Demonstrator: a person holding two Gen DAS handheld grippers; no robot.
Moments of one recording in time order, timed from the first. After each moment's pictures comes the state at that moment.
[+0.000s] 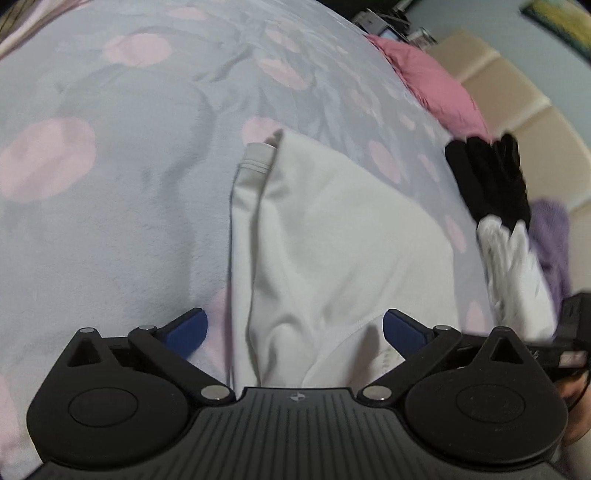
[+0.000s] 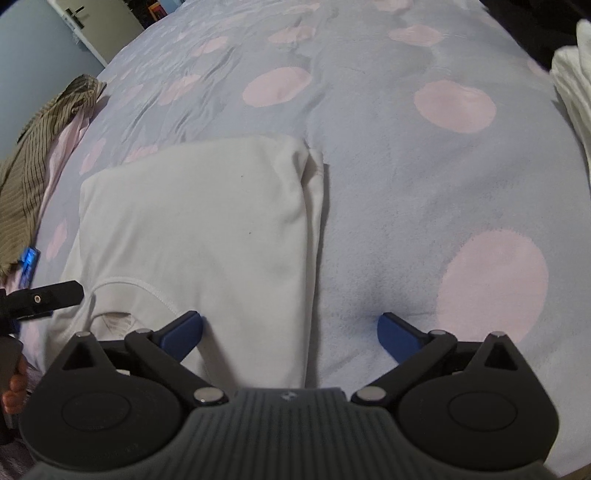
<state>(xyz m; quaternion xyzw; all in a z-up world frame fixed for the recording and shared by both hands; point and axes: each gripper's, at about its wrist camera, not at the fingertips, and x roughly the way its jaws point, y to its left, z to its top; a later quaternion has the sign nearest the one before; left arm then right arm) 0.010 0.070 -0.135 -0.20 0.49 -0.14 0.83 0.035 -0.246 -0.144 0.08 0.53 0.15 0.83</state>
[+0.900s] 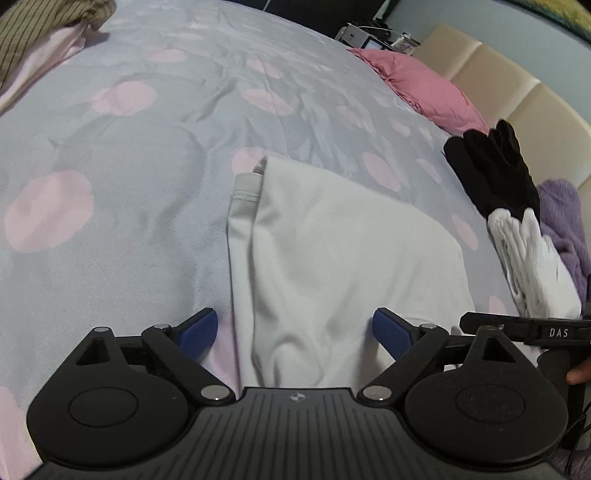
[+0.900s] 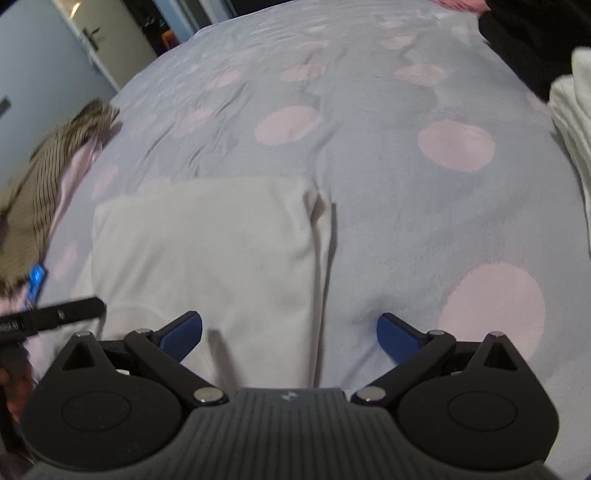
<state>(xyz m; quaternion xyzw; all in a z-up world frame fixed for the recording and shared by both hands) 0.008 0.069 -0.129 -0.19 0.45 -0.13 0.86 0.040 -0.257 -0.140 0.12 0.49 0.15 0.85</state>
